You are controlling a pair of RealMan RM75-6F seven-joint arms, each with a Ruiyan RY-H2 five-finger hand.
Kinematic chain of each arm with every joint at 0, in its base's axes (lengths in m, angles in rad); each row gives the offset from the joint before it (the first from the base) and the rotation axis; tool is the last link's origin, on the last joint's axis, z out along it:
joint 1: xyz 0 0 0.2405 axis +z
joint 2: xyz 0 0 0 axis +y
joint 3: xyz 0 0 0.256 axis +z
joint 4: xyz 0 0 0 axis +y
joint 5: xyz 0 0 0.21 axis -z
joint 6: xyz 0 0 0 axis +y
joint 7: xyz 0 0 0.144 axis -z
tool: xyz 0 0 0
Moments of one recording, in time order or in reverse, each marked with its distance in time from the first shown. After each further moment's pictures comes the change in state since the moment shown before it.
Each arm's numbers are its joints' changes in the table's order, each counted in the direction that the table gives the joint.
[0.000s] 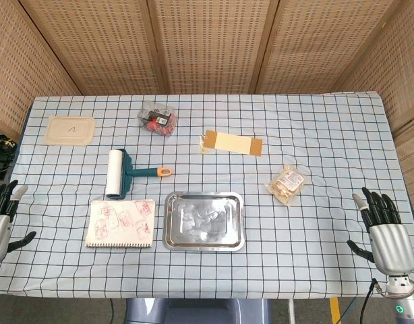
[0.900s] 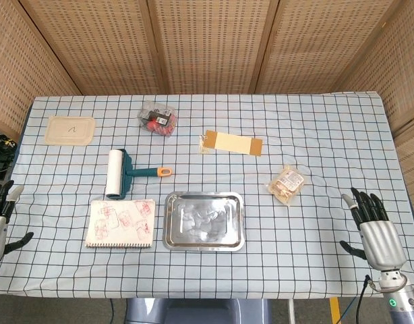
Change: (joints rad) left arm 0.014 0.021 -0.003 -0.038 -0.002 0.021 -0.013; right arm 0.047 0.003 0.000 -0.012 -0.030 -0.114 -0.022
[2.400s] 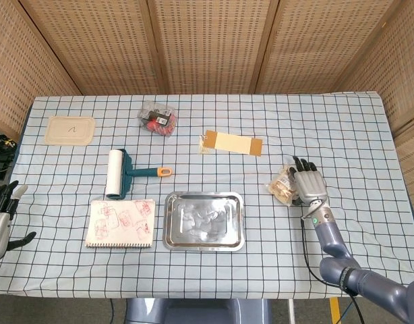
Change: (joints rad) left arm -0.028 -0.001 -0.005 0.024 0.058 -0.090 0.044; right arm 0.505 -0.427 0.154 0.449 -0.578 -0.594 0.311
